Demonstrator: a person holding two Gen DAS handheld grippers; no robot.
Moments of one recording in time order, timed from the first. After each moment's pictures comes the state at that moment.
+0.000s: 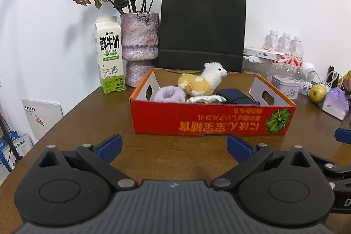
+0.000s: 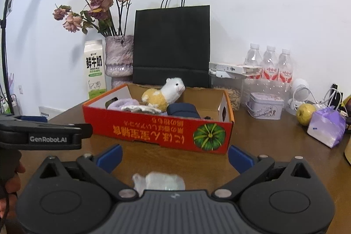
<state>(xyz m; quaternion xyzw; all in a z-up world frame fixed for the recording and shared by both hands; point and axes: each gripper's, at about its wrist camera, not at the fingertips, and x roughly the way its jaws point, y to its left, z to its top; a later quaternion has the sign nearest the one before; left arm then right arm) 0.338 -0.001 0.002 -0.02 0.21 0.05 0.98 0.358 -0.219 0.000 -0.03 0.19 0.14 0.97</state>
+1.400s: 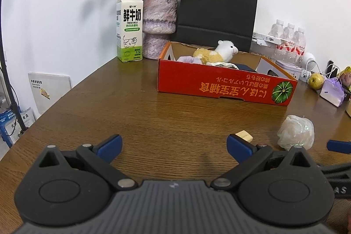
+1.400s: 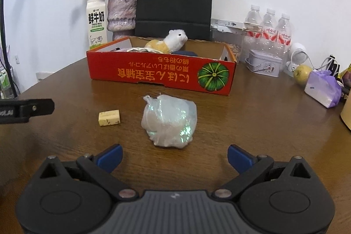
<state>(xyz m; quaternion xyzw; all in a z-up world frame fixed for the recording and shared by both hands) 0.279 0.042 -0.025 -0.05 0.25 0.05 0.96 0.328 -0.207 -0.043 -0.05 0.28 0.13 0.95</state>
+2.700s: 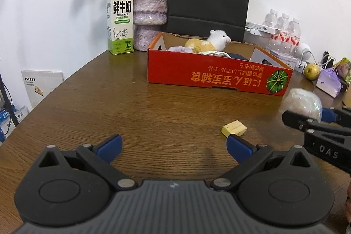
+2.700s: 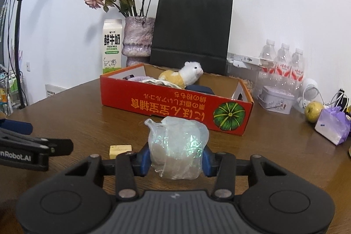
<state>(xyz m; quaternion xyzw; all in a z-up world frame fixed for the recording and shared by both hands) 0.286 0.031 -0.035 -0.04 0.27 0.03 0.96 0.331 -0.193 -0.029 -0.08 0.19 0.16 0.96</state>
